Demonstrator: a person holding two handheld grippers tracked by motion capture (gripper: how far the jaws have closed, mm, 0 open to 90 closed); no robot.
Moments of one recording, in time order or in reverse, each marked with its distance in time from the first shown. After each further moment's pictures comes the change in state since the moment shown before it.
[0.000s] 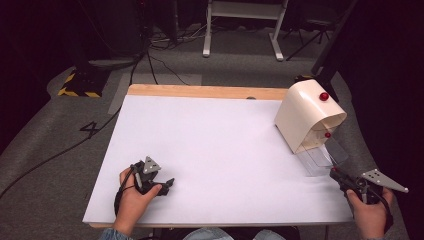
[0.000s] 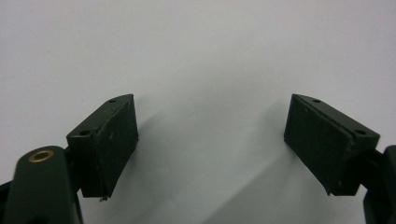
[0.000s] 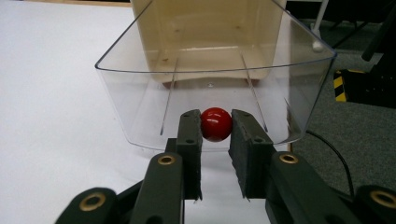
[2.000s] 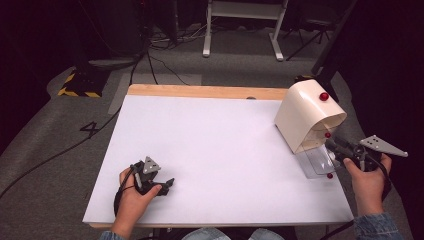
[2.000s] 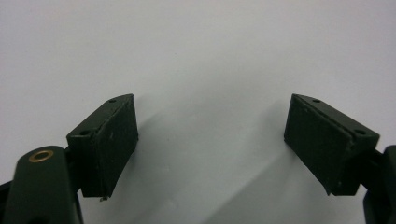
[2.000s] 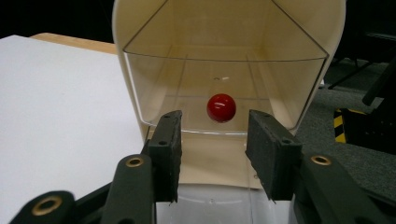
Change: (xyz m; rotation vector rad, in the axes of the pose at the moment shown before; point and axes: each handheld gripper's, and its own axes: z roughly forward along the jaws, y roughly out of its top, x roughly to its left) left arm 0.000 0.000 0.000 -0.001 0.001 -0.002; right arm 0.002 0.092 0.030 -0.074 0.017 -0.072
